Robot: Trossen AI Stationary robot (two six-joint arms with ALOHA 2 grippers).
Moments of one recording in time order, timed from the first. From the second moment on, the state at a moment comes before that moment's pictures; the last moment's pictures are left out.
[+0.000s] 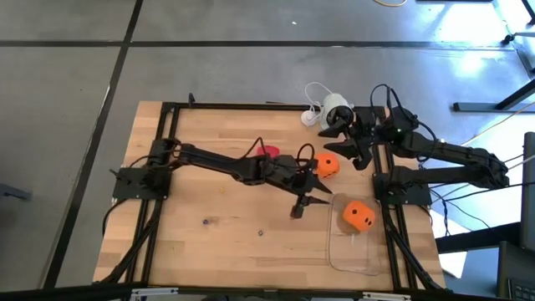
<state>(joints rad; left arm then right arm) -0.05 1.97 1.61 0.25 0.20 0.15 -0.26 0.86 0.72 0.34 -0.50 0.36</state>
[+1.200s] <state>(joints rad) 0.01 1.41 0.85 0.77 0.20 0.08 -0.21 0.90 0.72 0.34 -0.36 0.31</state>
